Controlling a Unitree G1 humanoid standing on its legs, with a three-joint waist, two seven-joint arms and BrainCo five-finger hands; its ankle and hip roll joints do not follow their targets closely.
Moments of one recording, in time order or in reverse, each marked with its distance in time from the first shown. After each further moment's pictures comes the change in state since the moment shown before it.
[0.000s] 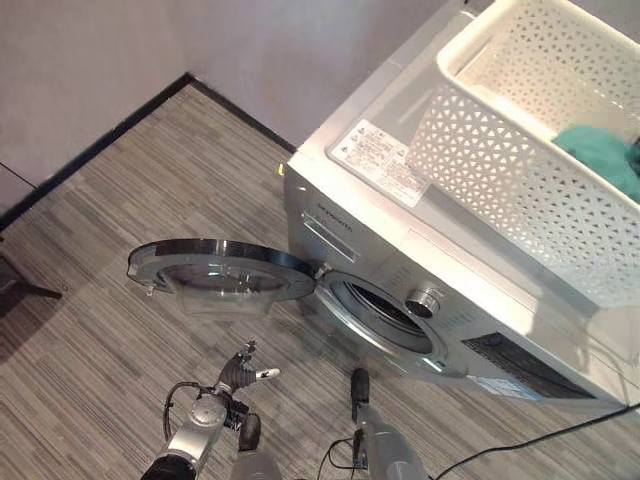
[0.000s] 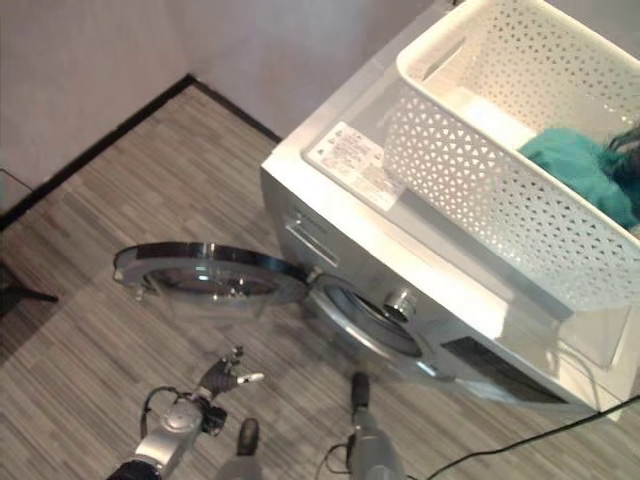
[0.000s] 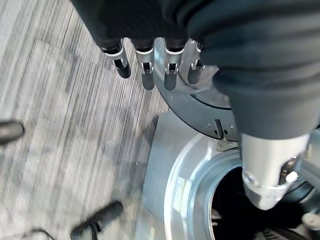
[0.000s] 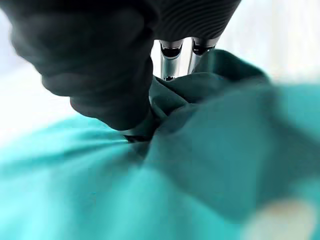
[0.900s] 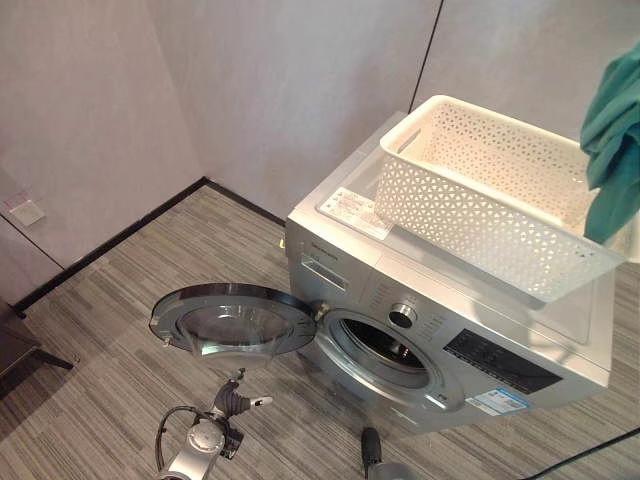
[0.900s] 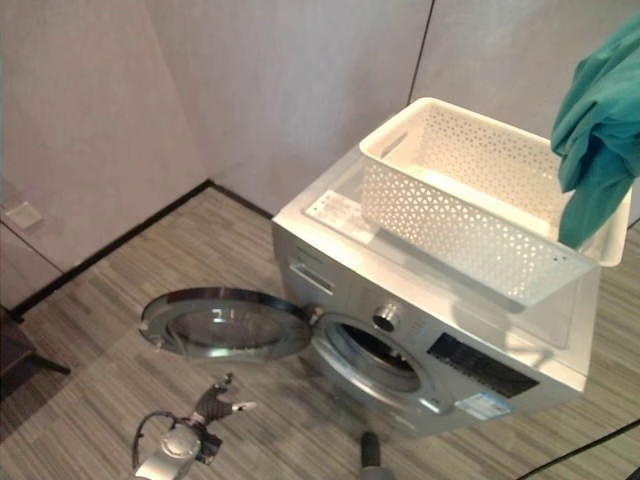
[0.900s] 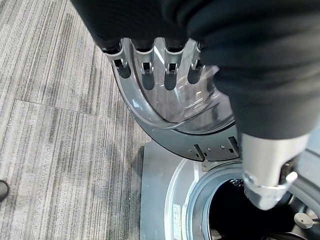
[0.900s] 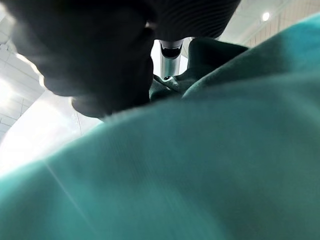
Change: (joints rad) left arm 0.084 -0.036 0.003 0.073 0.123 0.014 0.059; right arm 0.127 0.023 -0.419 -0.262 -0.161 0.004 -0.452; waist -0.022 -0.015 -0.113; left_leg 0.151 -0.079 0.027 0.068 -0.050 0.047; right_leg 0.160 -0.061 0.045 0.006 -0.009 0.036
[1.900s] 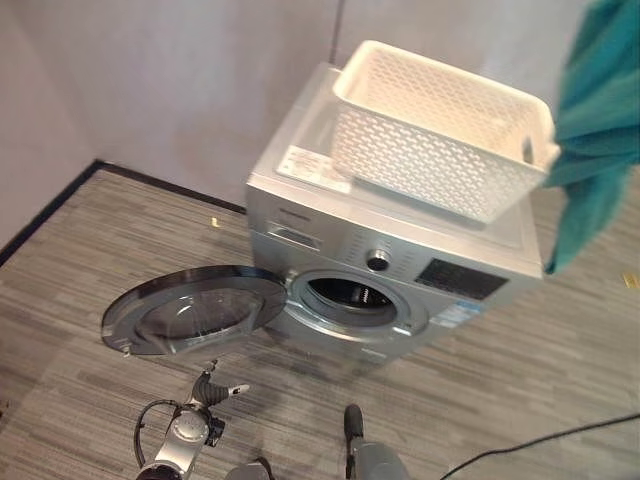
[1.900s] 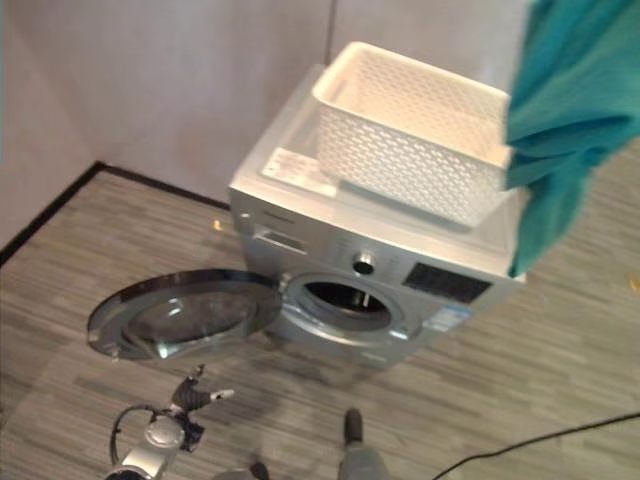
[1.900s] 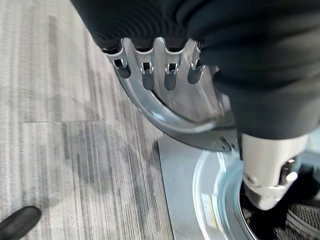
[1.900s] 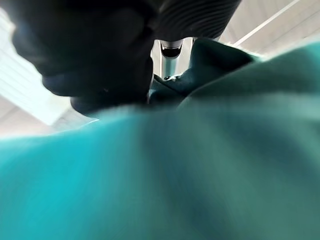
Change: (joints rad) left arm -0.041 0.004 0.121 0.067 0.017 -0.005 0.077; right arm 0.361 0.093 -0.378 -0.693 -0.060 -0.144 -0.042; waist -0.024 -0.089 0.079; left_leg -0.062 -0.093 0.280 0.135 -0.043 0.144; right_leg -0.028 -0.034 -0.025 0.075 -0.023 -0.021
